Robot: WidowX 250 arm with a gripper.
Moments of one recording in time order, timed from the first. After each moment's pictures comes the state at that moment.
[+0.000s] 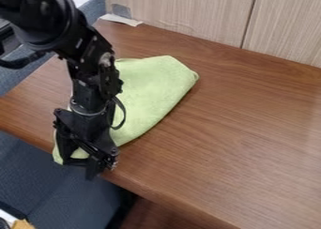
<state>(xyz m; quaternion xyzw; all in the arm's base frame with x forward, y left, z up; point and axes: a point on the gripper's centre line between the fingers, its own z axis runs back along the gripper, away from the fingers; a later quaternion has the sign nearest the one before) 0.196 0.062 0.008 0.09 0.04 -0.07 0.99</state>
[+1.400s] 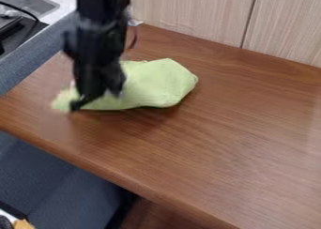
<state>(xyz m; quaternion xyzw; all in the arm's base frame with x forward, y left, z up) 0.244 0.063 0.102 0.10 0.01 -0.13 0.99</state>
